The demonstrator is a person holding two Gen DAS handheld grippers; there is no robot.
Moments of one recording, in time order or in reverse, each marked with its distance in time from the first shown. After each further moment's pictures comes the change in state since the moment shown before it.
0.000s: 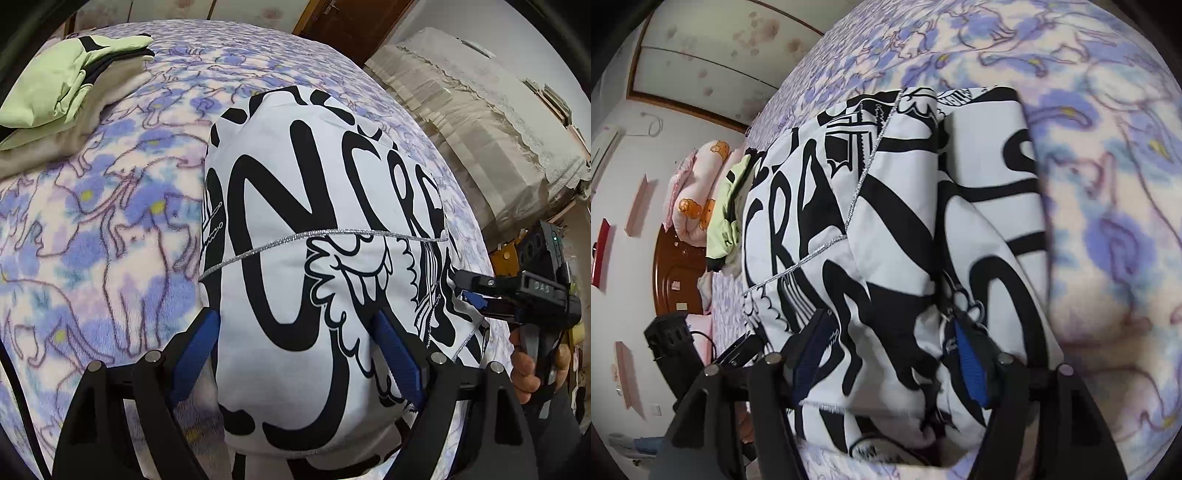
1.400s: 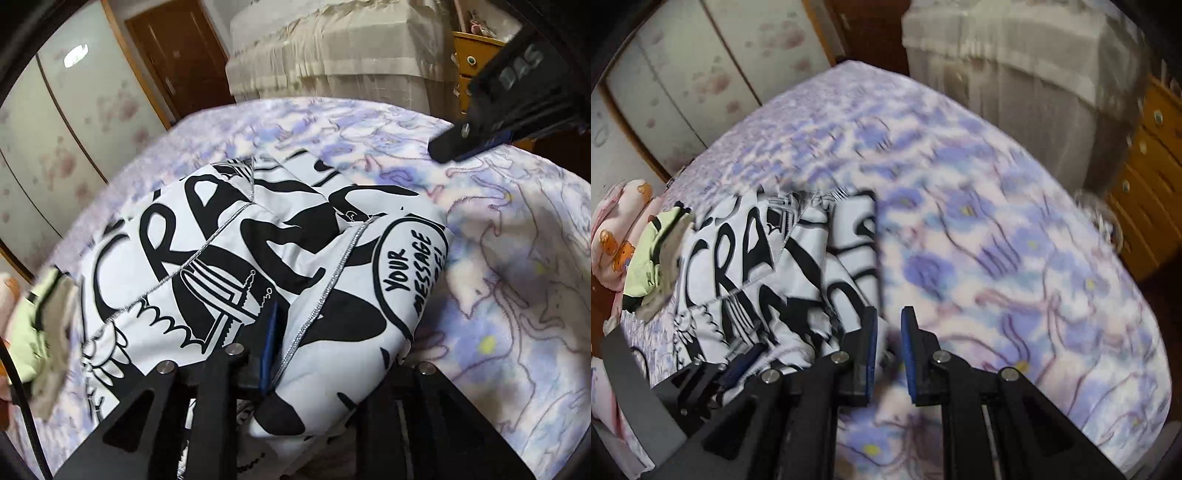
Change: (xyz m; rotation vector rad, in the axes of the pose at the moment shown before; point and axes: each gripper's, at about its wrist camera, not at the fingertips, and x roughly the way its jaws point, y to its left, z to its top) left arm 0.066 -0.197 -0.075 0.831 -0.156 0.257; right arm -0.100 -0.010 -0.065 0.028 -0.347 -0.431
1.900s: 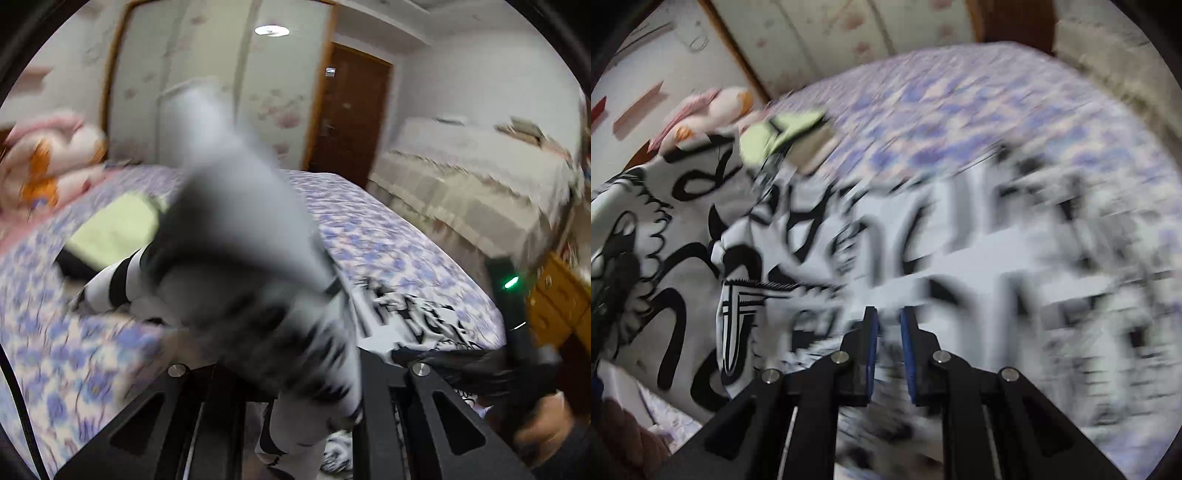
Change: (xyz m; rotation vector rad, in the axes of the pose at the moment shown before) left arm -0.145 0.231 -0.070 -0.631 -0.303 0.111; right arm 0.035 0.233 -0.019 -0.345 0.015 0.213
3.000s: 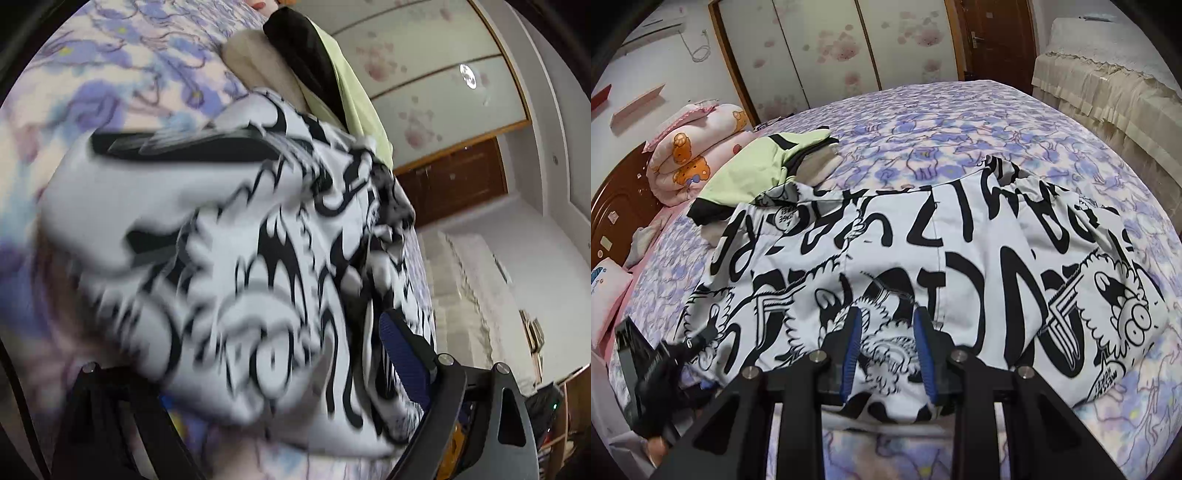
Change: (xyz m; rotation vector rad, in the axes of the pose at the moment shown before) left arm 0.022 0.225 -0.187 -0.961 0.119 -0.084; right arm 0.010 0.081 -0.056 -0.031 -0.111 -0.079
